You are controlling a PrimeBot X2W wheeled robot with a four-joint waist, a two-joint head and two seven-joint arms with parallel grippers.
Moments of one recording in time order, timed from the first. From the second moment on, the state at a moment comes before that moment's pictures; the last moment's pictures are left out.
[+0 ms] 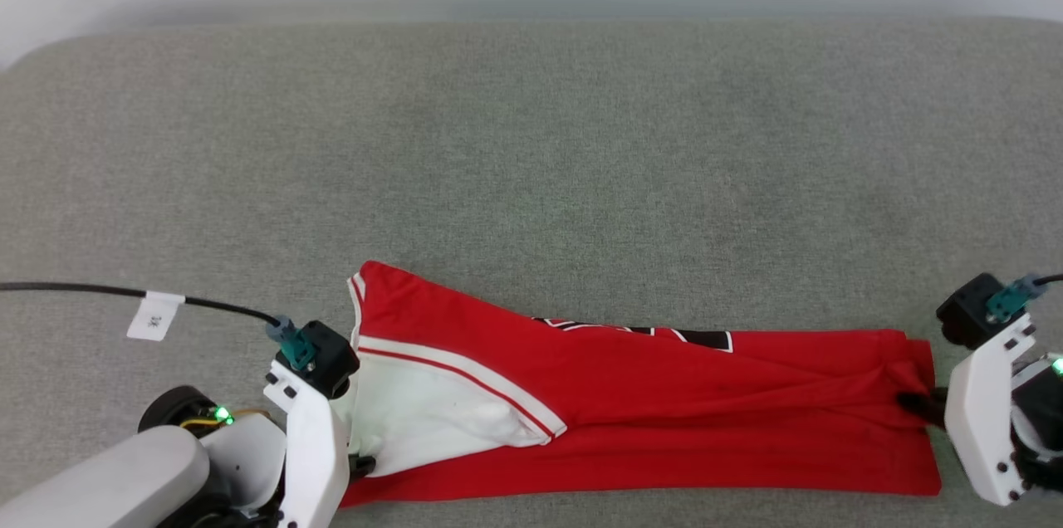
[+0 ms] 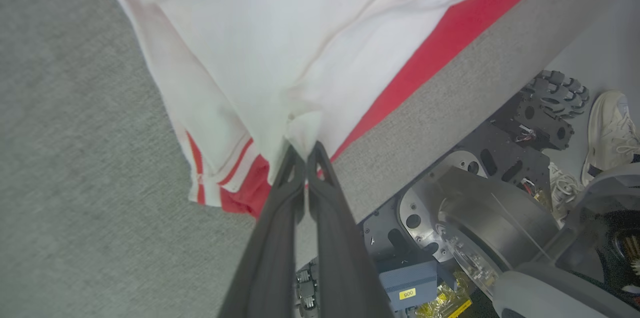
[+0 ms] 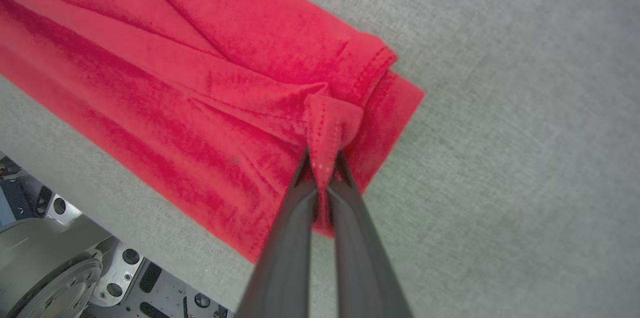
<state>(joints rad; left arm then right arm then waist) -0.60 0.94 -1.10 -0.11 -1.14 0.03 0.61 -0.58 -0.92 0.99 0.26 0.98 0.13 0.44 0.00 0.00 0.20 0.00</state>
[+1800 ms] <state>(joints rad) -0.06 0.35 -0.30 -0.01 -0.36 0.42 -0.26 -0.26 -0.69 0.62 0.38 1.13 0.13 0.26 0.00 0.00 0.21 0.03</state>
